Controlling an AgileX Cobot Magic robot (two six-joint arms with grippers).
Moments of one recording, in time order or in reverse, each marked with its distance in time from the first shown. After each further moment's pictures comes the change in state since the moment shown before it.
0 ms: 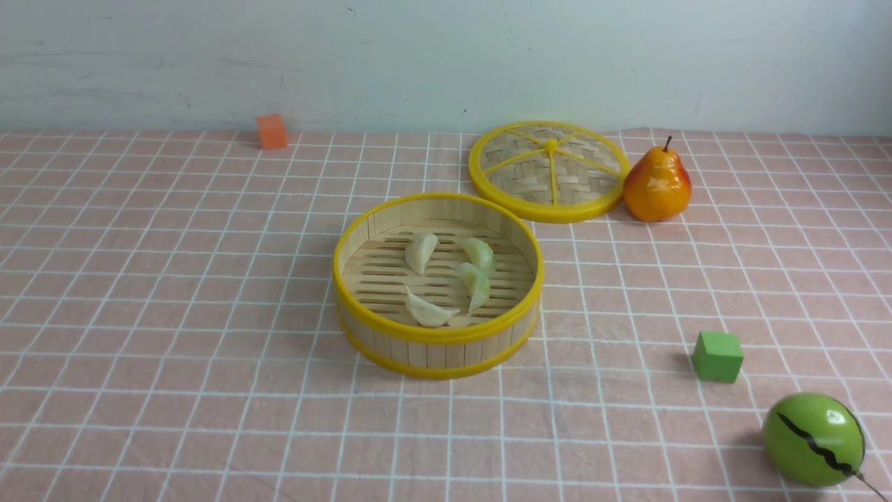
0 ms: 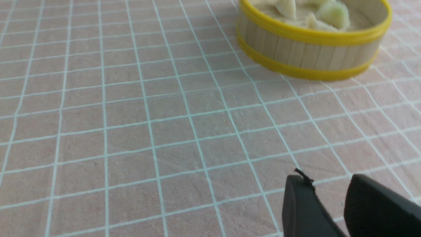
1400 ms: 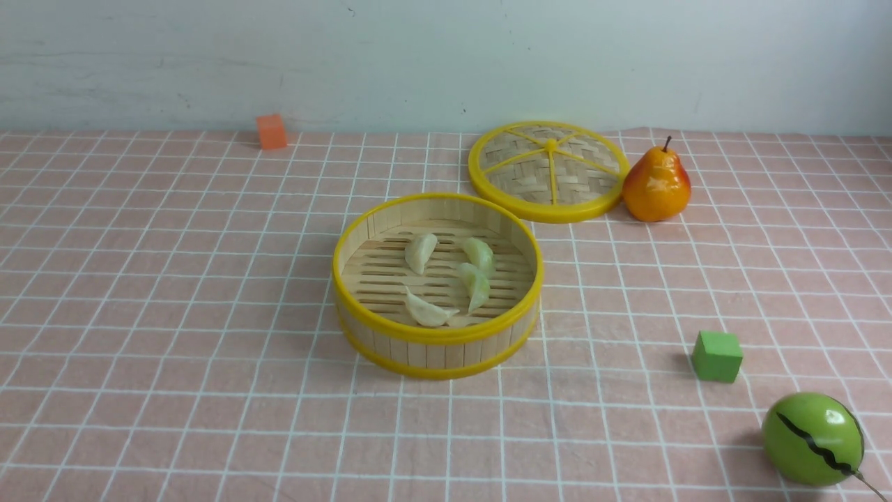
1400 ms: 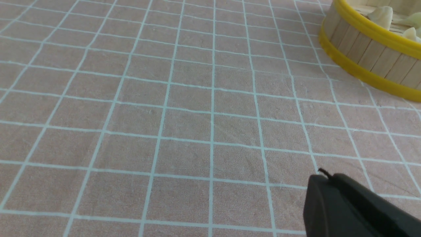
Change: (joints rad) right arm 0.000 0.000 0.000 0.000 0.001 0.000; left arm 0.358 -0.009 0.139 -0.241 -0.154 0.166
